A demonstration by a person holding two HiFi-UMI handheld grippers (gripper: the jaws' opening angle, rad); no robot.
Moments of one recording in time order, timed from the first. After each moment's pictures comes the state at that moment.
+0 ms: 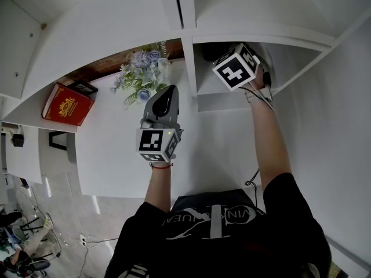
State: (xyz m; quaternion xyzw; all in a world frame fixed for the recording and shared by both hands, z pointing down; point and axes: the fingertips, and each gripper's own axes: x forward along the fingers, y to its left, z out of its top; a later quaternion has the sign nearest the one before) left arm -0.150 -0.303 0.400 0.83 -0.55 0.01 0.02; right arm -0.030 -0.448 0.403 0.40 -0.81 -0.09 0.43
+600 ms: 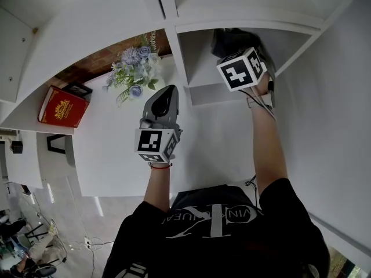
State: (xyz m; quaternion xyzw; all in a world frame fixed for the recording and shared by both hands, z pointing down) left arm -0.126 -0.285 0.407 0.85 -0.53 0.01 0.03; right arm 0.038 -0.424 0.400 0.52 -0.75 -0.03 0.41
